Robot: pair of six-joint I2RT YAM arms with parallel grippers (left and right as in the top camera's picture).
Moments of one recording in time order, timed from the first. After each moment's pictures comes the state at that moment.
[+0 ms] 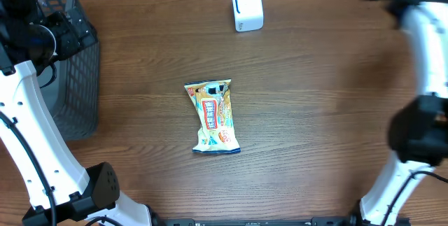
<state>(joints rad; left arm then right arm) 0.32 1.79 2.46 -1.69 0.10 -0.23 -0.25 2.13 2.12 -1.06 0.51 0.60</state>
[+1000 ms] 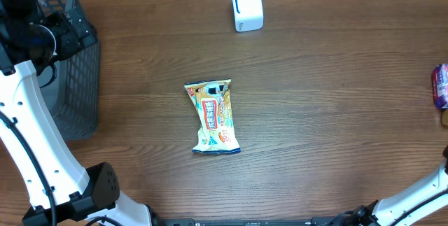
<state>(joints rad) 0.32 1.79 2.46 -1.69 0.10 -0.23 -0.79 2.15 2.00 -1.01 0.24 0.65</state>
